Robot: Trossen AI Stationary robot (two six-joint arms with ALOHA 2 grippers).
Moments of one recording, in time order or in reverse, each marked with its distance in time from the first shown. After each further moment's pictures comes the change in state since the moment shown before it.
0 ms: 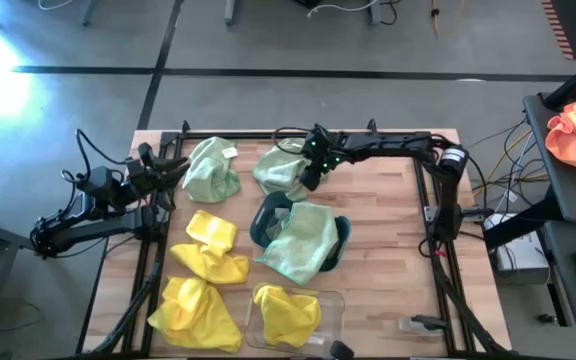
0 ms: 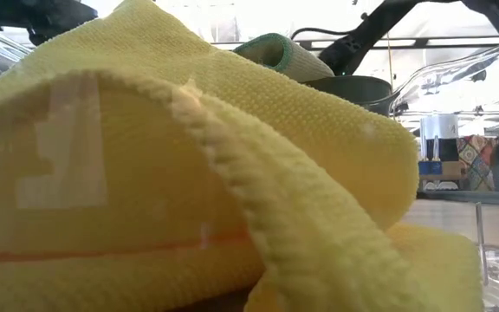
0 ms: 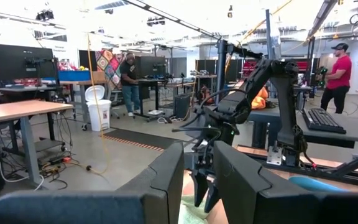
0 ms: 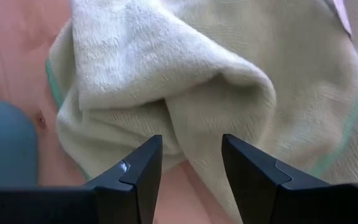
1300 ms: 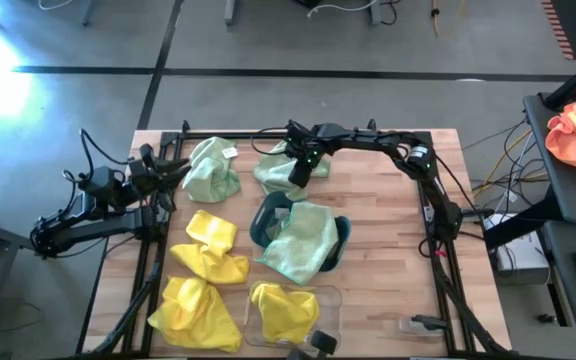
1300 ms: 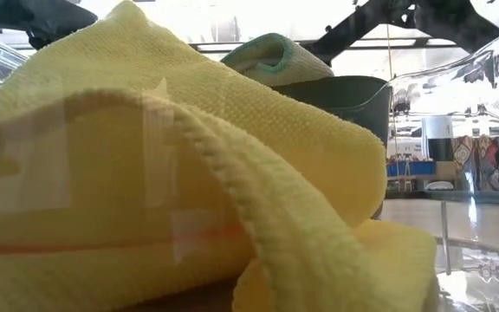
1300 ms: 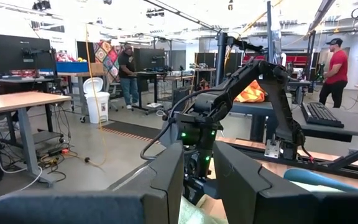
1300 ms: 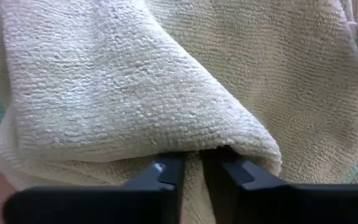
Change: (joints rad) left arm 0.000 0.000 0.000 -0.034 0.002 -0.019; right arm 0.014 0.275 0.441 -0.393 0.089 -0.155
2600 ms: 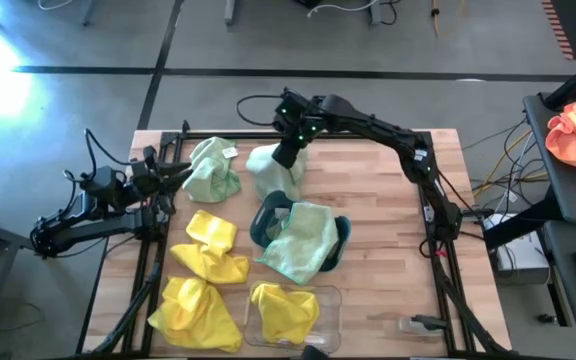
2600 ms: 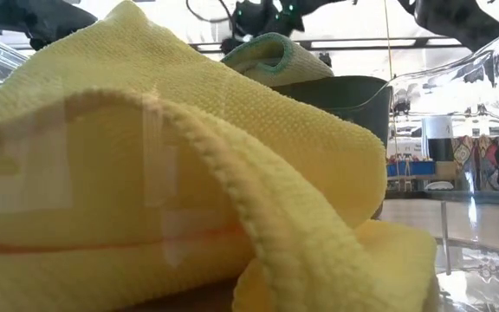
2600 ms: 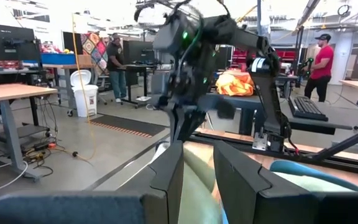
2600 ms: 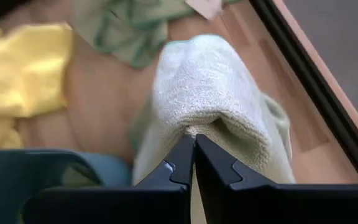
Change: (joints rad) left arm 0.000 0.000 0.000 -0.031 0.045 -0.026; right arm 0.061 -0.010 0.571 -0.360 -0.082 0.144
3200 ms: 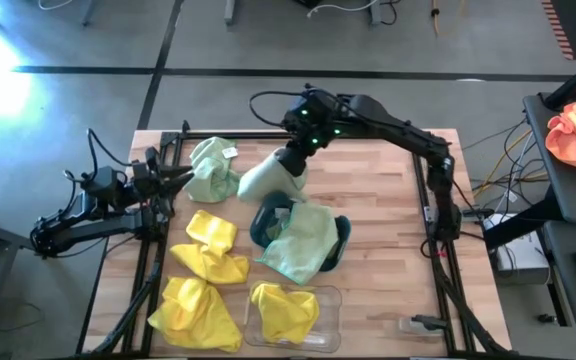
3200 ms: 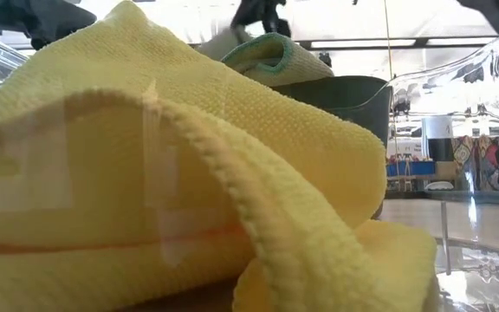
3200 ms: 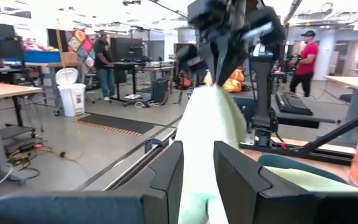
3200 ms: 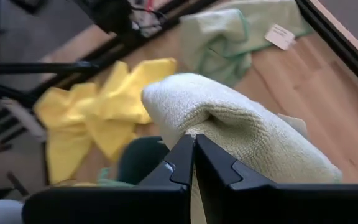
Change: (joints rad) left arm 0.000 -0.001 0.000 -0.014 0.051 0.000; right arm 0.131 -0.202 0.036 -0.033 -0.102 0.202
